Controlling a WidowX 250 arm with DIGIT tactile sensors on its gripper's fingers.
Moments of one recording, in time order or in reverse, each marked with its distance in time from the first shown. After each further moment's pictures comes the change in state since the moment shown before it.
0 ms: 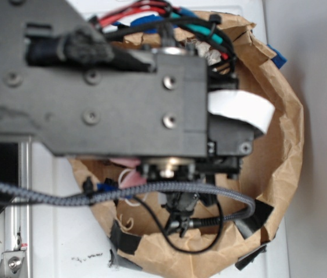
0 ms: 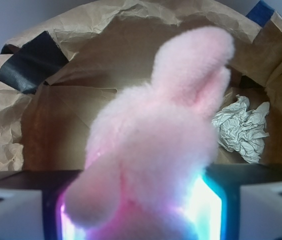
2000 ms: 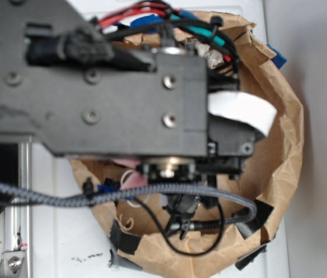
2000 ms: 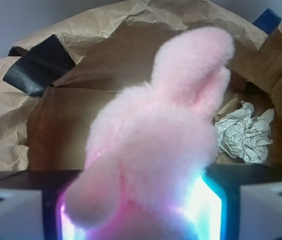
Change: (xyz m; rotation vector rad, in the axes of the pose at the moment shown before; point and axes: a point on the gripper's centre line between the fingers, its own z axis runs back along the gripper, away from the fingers) arm 0.002 -0.001 0.000 -0.010 -0.015 -0.021
